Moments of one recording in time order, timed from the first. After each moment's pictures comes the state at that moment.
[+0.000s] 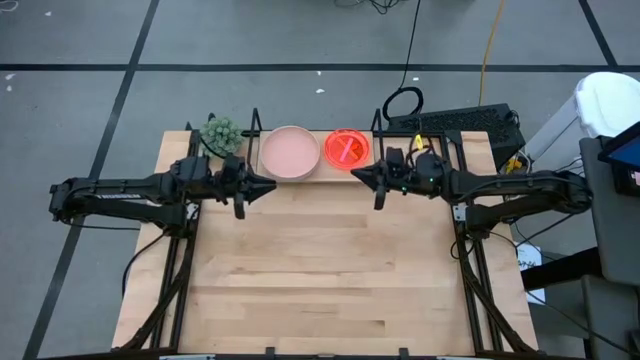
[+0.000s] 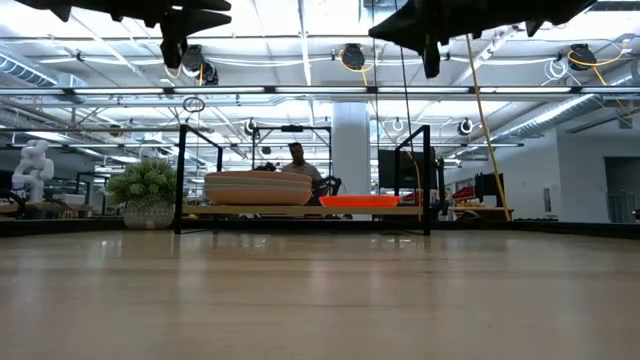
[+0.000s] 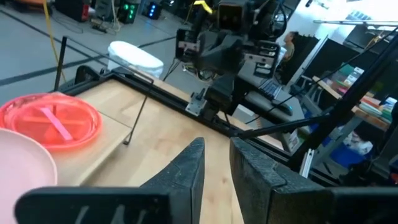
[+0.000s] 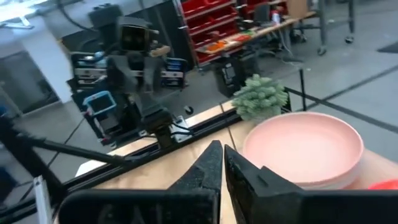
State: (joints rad) left arm 0.11 0.78 0.62 0.08 0.02 -0.42; right arm -0.15 1.10 0.68 0.34 0.09 0.35
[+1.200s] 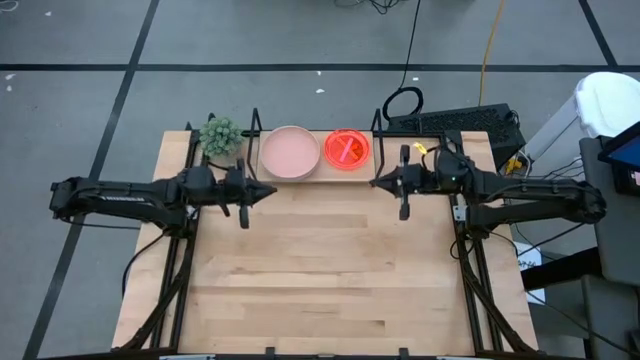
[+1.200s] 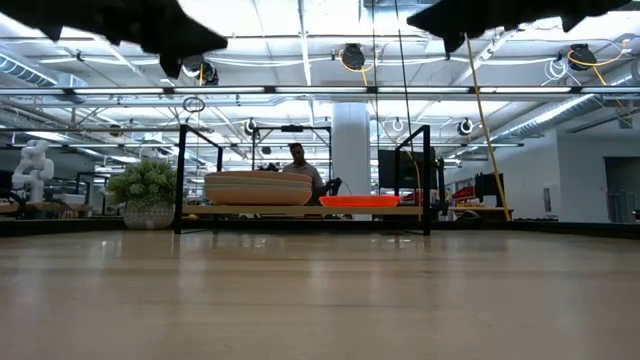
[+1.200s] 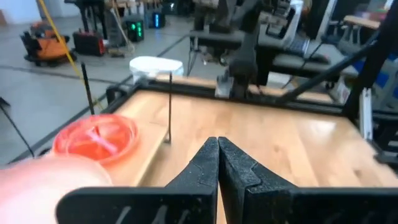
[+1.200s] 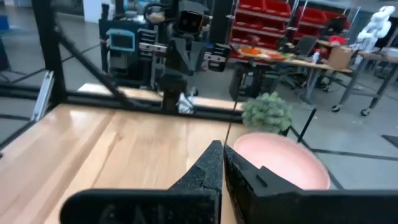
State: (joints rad) left arm 0.08 0.78 0.51 0.13 -0.06 -0.06; right arm -0.18 0.86 0.63 0.13 -0.10 -0.16
